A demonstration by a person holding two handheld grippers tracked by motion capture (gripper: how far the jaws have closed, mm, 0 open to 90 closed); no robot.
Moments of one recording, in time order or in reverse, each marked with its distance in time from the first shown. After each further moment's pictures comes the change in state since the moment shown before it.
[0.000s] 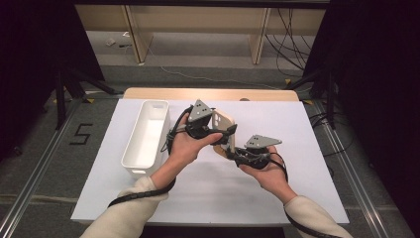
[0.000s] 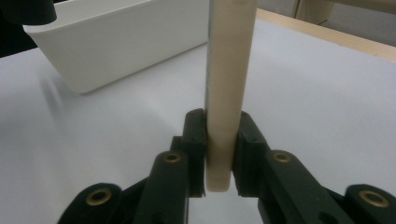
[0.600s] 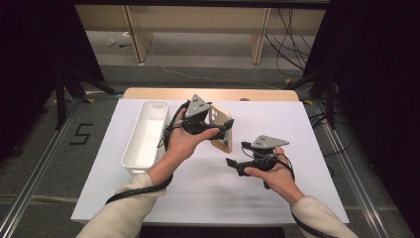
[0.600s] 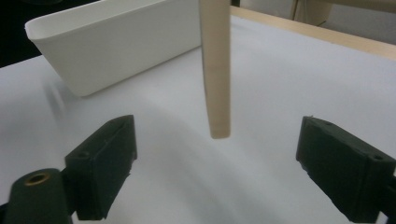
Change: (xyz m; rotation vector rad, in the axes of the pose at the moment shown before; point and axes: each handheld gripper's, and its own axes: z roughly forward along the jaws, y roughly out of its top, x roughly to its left) left arm 0.012 0.009 -0.007 -0.020 0.028 0.030; right arm -0.009 -0.007 -0.013 -0.034 0.005 0.029
